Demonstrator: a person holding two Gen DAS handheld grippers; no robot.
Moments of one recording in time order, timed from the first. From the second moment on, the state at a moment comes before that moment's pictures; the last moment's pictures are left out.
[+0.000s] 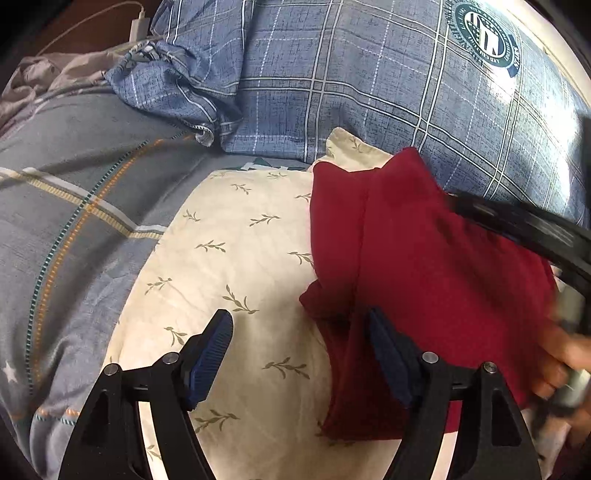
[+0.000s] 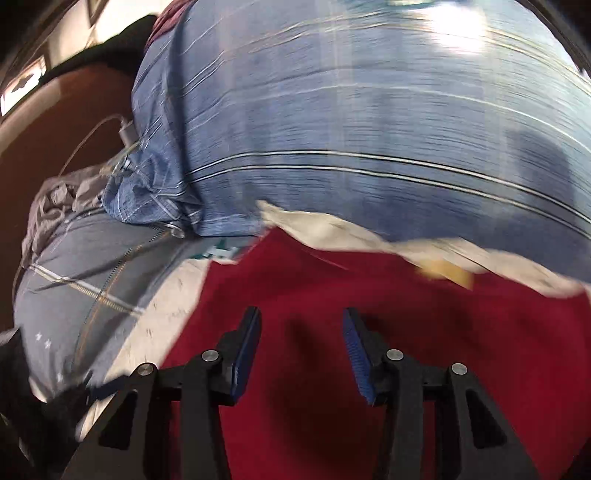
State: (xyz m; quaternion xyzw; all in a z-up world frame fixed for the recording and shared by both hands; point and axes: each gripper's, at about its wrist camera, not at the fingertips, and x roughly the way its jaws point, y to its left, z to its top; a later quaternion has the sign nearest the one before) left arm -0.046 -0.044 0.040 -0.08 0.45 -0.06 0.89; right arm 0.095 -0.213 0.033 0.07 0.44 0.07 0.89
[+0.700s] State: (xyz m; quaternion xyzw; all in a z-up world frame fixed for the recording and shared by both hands) left arm -0.043 -0.049 0.046 -0.07 0.44 -0.07 0.89; right arm 0.078 -0.240 0.033 0.07 0.43 0.03 0.90
